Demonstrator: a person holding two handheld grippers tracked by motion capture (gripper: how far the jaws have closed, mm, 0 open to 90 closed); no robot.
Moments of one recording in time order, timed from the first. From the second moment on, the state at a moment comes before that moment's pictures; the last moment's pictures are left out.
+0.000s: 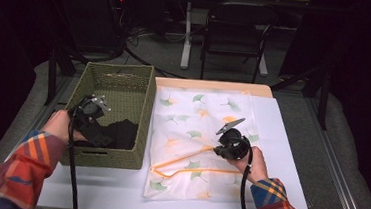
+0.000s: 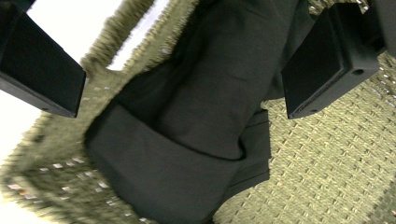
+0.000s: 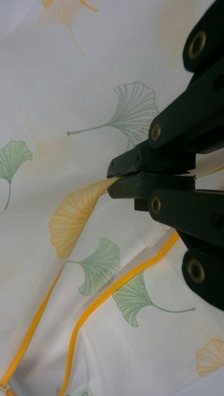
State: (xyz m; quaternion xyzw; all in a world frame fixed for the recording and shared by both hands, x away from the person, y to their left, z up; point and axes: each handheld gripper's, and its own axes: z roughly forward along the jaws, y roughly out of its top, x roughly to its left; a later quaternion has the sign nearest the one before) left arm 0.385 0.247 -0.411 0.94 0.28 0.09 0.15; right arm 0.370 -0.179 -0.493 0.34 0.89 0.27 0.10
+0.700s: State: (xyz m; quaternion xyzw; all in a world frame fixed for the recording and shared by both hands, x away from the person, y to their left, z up) left arm 0.425 0.241 -0.461 0.96 0.28 0.03 0.08; right arm 0.371 -0.179 -0.493 0.34 0.89 0.27 0.10
